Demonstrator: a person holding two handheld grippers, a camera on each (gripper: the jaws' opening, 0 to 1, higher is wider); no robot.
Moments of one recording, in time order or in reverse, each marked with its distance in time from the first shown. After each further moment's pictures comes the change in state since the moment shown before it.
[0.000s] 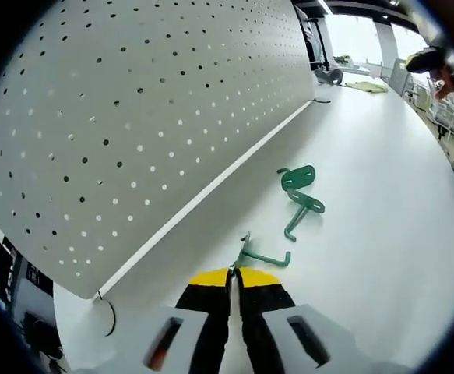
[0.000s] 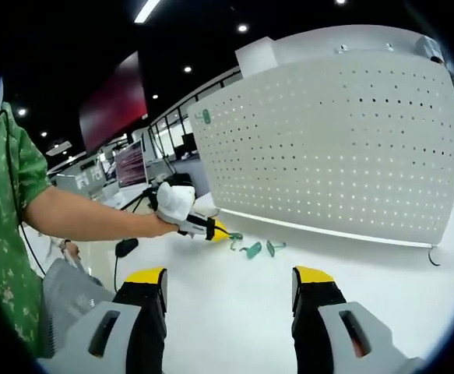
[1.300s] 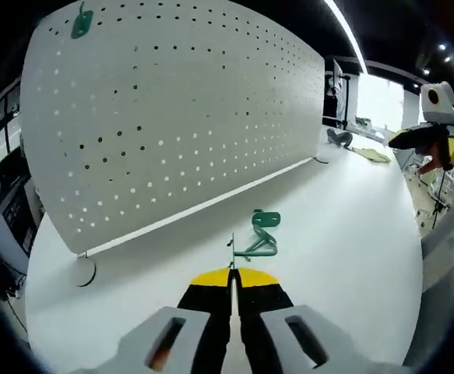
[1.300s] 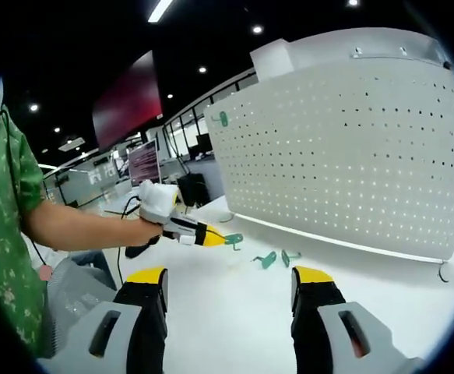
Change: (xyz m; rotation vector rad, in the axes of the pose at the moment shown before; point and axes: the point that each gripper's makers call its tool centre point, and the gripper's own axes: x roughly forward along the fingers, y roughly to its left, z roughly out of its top) left arm -0.072 -0.031 0.024 -0.325 -0.193 -0.057; right arm 0.012 0.019 0.013 -0.043 -0.011 0.082
